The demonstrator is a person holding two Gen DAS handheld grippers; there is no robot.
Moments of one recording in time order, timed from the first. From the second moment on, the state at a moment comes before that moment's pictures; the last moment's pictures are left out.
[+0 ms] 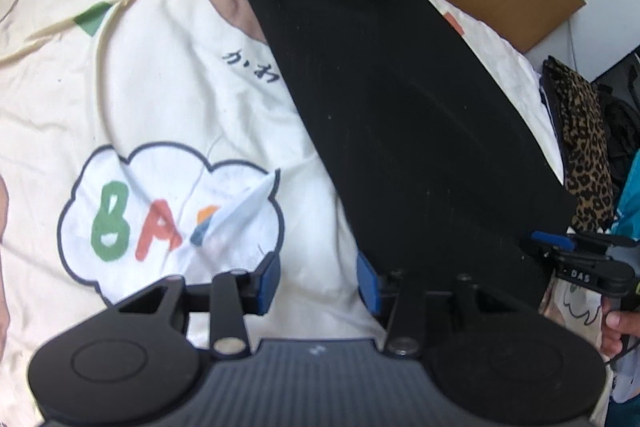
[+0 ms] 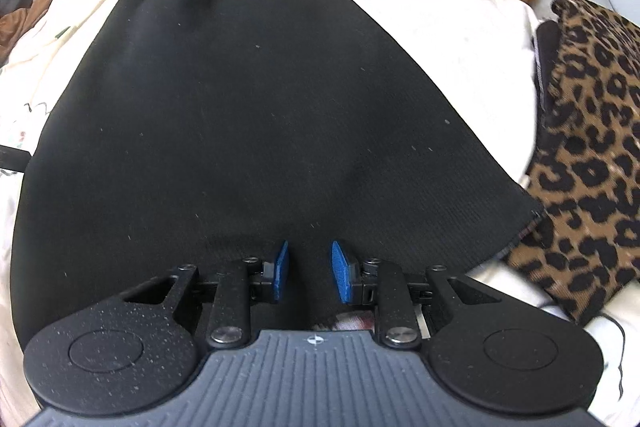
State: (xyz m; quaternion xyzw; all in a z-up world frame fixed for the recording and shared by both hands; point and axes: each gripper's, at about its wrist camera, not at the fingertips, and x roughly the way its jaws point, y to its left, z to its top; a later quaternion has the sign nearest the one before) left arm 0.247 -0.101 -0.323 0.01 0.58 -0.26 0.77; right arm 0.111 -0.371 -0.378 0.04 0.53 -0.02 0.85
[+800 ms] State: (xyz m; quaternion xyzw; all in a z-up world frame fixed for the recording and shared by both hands) left arm 0.227 -0.094 -0.321 -0.01 0.58 -0.29 0.76; right arm 0.108 -0.339 -0.328 0.07 0.50 0.05 0.86
